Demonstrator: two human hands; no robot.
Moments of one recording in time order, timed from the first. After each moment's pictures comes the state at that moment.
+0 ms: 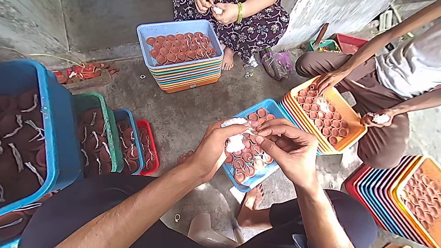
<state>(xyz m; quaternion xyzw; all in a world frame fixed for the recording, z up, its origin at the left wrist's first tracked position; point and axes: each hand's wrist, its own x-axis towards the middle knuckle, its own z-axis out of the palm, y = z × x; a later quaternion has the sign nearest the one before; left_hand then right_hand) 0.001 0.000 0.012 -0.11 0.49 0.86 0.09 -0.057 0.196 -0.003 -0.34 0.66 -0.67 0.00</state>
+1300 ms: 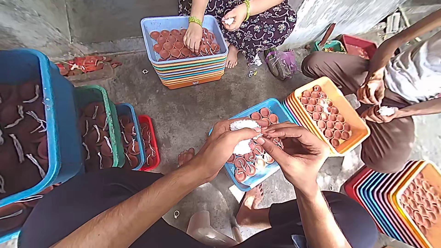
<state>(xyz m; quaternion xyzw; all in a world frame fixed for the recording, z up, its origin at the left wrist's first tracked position) 0.003 -0.001 0.005 -0.05 0.55 0.83 0.07 -0.057 0.189 -0.010 -0.39 0.64 -0.65 -0.09</state>
